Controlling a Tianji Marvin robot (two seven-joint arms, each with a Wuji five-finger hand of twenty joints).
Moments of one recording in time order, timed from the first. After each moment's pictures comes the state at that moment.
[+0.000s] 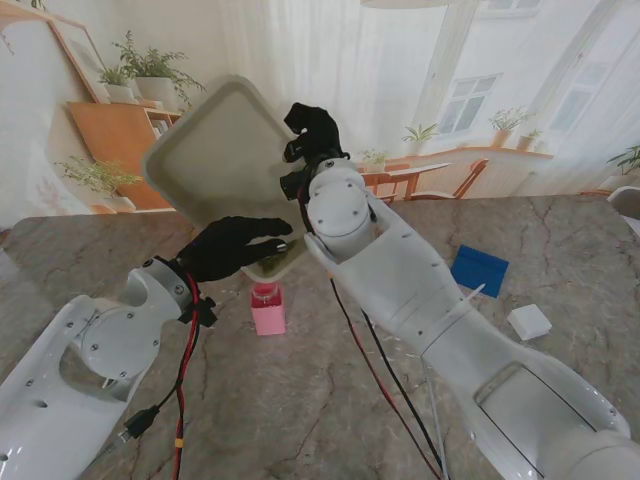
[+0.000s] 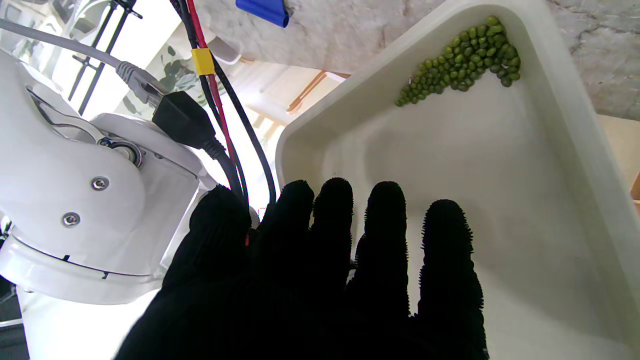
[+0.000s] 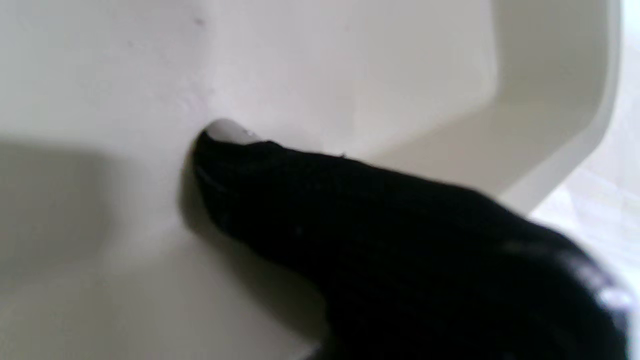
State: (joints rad) left arm 1.49 -1.06 -1.27 -1.92 0.57 -0.07 -0.25; right arm -0.77 -1.51 0.82 -1.11 0.20 0.11 -0.51; left_hand 1.02 0.06 -0.03 -0.08 0.59 0.25 0.19 0.55 0.67 0.21 0.16 0.45 0.57 0.22 0.22 0.42 0.21 0.28 0.61 0.62; right_hand 1.04 -1.38 1.47 -0.18 0.94 -0.06 1.60 1.39 1.05 0.03 1.01 0.77 1.16 0.18 0.89 0.42 0.94 0.46 1.31 -0.11
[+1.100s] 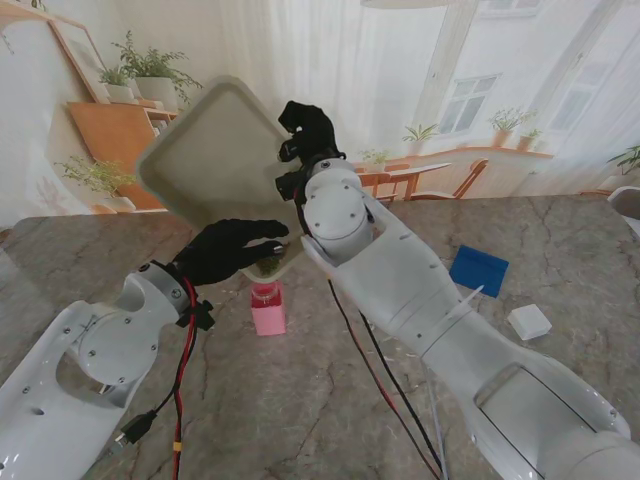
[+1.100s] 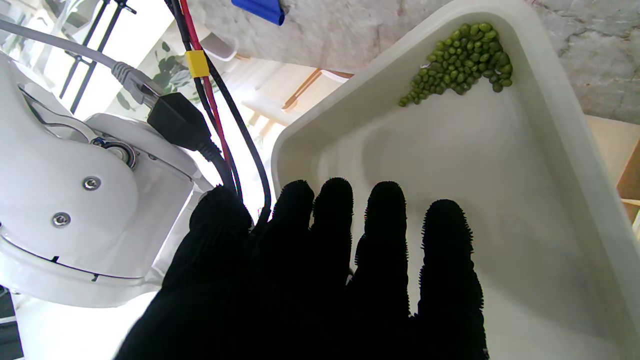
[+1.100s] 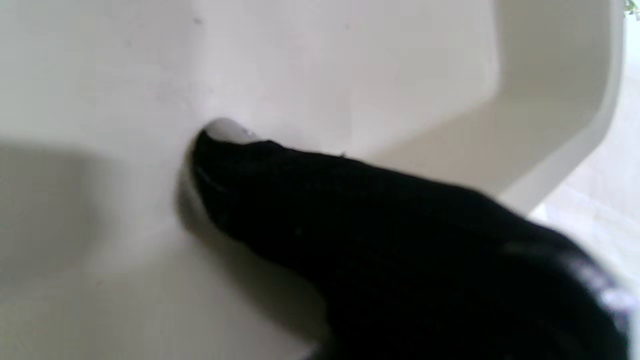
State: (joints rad) left arm 1.52 -1.06 -1.28 -1.94 0.58 -0.06 -0.24; right arm -0.77 -1.51 0.81 -1.12 0.19 0.10 -0.51; left_hand 1.02 0.06 -0.03 -0.08 0.59 0.25 0.19 0.55 0.67 0.21 0.16 0.45 0.57 0.22 0.22 0.42 0.21 0.28 0.61 0.61; right_hand 1.04 -1.38 1.47 -0.18 0.94 -0.07 1.60 1.39 1.05 0.02 1.02 0.77 1.16 0.18 0.90 0.42 0.94 0.46 1.31 -0.11
